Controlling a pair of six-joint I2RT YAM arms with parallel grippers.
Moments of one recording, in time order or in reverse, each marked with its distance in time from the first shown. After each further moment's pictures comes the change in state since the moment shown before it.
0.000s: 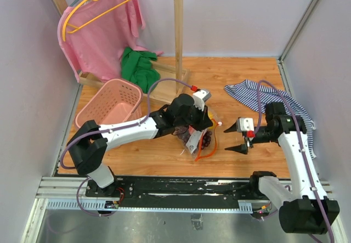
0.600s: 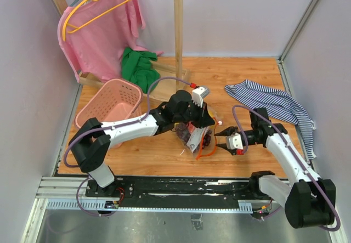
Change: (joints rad) left arm 0.055 0.023 0.002 0.085 0.145 -0.061; right arm 0.111 0.090 -0.284 0.350 -0.002 -0.463
